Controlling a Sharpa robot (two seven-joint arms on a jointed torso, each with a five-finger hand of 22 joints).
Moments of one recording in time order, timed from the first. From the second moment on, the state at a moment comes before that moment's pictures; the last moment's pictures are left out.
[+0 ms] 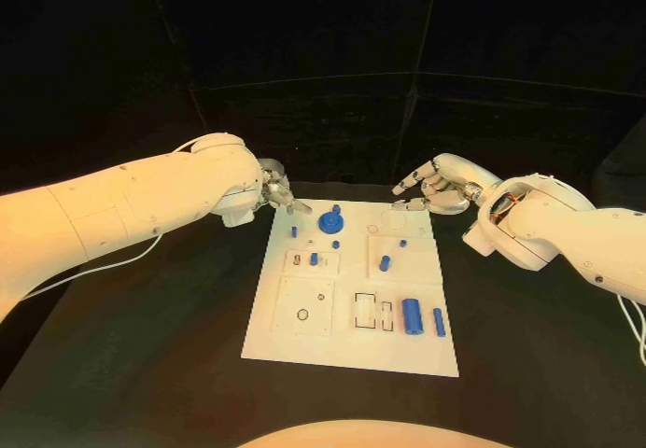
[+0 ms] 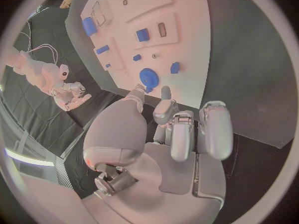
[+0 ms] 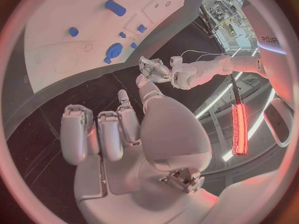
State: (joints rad) left arm 1.36 -0.64 -0.03 1.21 -1.06 0.14 -0.58; left_hand 1.05 -0.05 0.04 0.21 0.08 0.88 0.06 0.56 0.60 1.33 -0.02 1.18 1.08 1.47 -0.08 1.57 1.31 0.05 1.47 0.02 1.38 1.29; right arm 1.28 -0.79 -0.04 1.45 -1.06 -0.28 0.06; right_hand 1.29 -0.03 0.04 0.04 0.23 0.96 0.15 0.08 0.07 1.43 0.07 1.35 1.31 1.46 0.00 1.51 1.31 0.05 1.45 0.10 1.46 1.31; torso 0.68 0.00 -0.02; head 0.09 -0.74
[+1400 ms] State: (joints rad) left arm 1.33 -0.49 -0.08 0.95 -1.09 0.28 -0.53; left_hand 1.10 0.00 -0.06 0.24 0.05 0.92 0.06 0.54 0.53 1.33 -0.01 1.19 1.08 1.47 -0.08 1.57 1.31 0.05 1.47 0.03 1.38 1.31; right arm 1.28 -0.78 -0.04 1.44 -1.06 -0.27 0.06; right_hand 1.29 -0.03 0.03 0.04 0.24 0.96 0.15 0.08 0.07 1.43 0.07 1.35 1.31 1.46 0.00 1.51 1.31 0.05 1.45 0.10 1.46 1.31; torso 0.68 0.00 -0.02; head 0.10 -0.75
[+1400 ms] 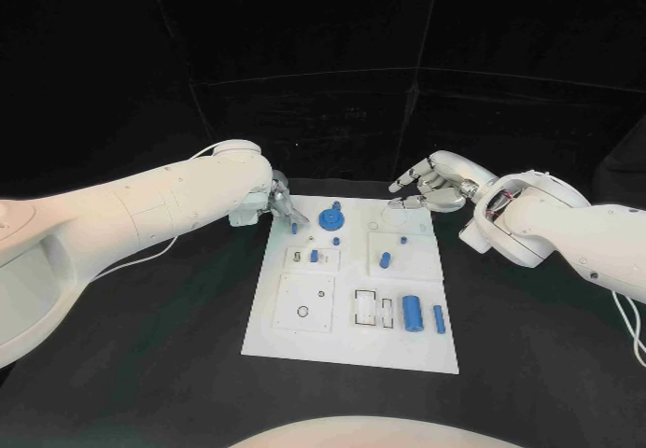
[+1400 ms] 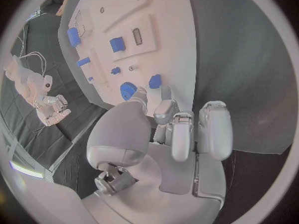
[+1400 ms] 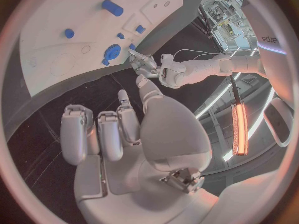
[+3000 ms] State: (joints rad) left arm 1.32 -0.50 -0.08 0.97 -1.09 0.30 -0.51; left_hand 1.16 0.03 -0.05 0.21 0.05 0.93 0.06 0.54 0.52 1.33 -0.01 1.20 1.08 1.47 -0.08 1.57 1.31 0.05 1.47 0.03 1.38 1.31; right arm 1.28 -0.77 -0.04 1.43 -1.06 -0.27 0.06; right_hand 1.29 -0.02 0.03 0.04 0.25 0.96 0.15 0.09 0.07 1.43 0.07 1.35 1.31 1.46 0.00 1.51 1.31 0.05 1.45 0.10 1.46 1.31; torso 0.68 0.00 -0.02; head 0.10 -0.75
